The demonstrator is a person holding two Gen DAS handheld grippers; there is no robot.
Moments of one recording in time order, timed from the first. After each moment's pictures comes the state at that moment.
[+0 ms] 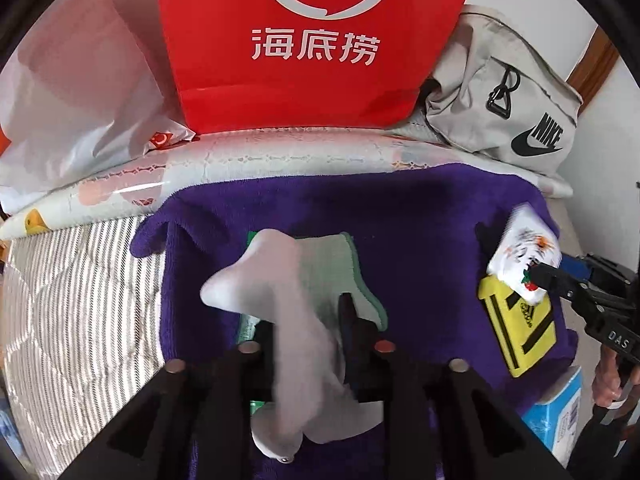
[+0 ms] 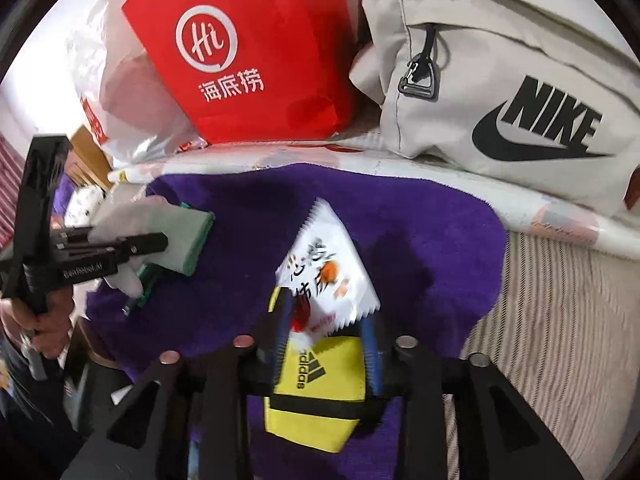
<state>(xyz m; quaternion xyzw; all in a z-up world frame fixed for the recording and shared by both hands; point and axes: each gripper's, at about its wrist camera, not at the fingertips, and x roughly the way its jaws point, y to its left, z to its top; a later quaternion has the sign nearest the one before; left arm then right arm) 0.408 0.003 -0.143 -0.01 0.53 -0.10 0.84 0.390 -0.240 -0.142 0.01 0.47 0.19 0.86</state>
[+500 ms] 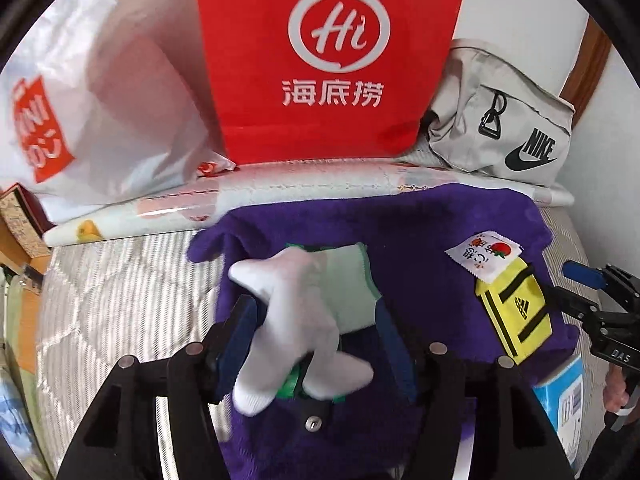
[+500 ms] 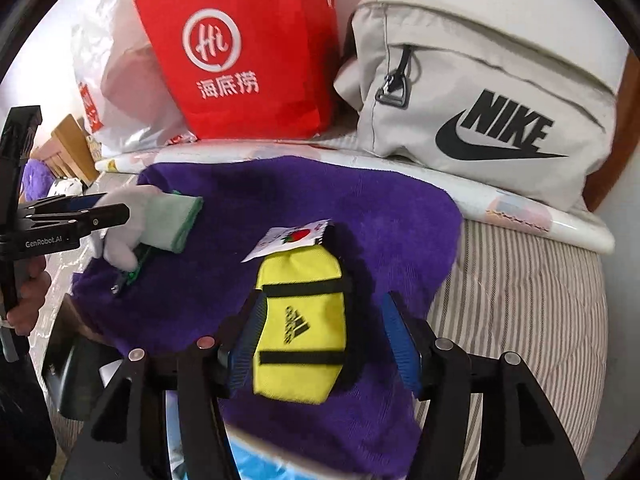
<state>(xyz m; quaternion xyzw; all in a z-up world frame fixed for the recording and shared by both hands) 0.371 0.024 -0.105 0.01 0.49 -0.07 0.87 0.340 -0.245 -0.122 -0.01 0.45 0.14 0.88</state>
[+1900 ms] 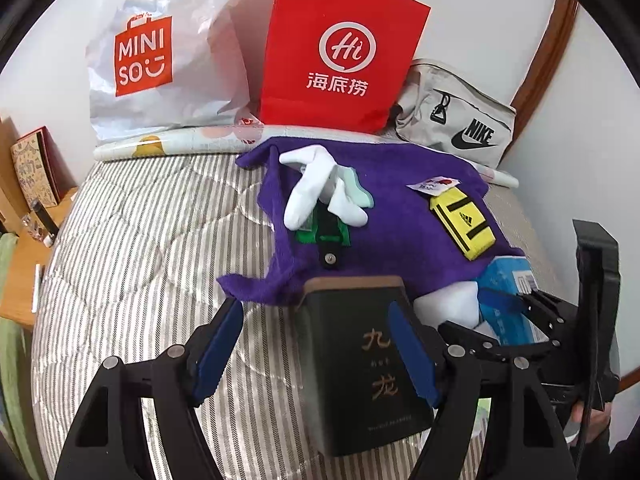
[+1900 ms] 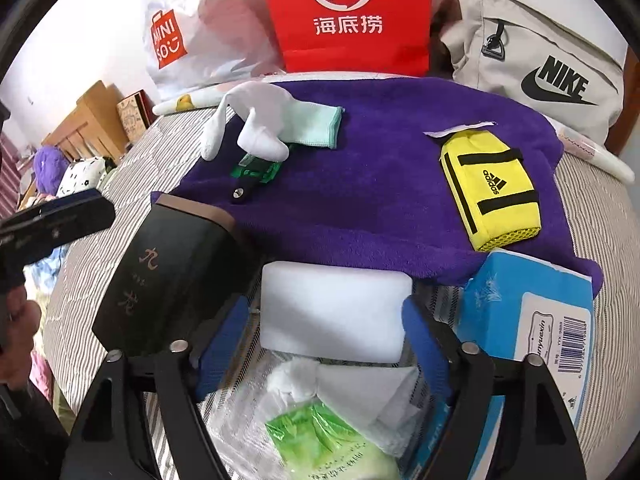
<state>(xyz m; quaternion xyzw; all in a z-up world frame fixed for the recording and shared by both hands) 0.226 0.095 -0.099 -0.05 0.45 -0.12 0.88 0.237 -0.115 -0.158 0.00 0.48 0.15 0.87</state>
